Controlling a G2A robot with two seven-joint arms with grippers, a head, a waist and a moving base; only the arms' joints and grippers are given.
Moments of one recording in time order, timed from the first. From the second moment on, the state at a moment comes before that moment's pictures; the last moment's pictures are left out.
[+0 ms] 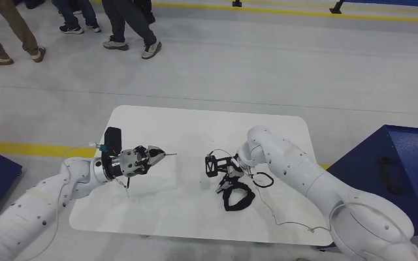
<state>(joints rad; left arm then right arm) 0.59 -0.70 -0.49 -1.28 0.93 -0.90 0.70 -0.26 -1.26 0.17 -0.84 -0.63 -1.01 0.80</state>
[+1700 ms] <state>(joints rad) 0.59 -0.70 -0.49 -1.28 0.93 -0.90 0.70 -0.30 -1.35 0.17 -0.73 -0.79 -1.01 0.81</state>
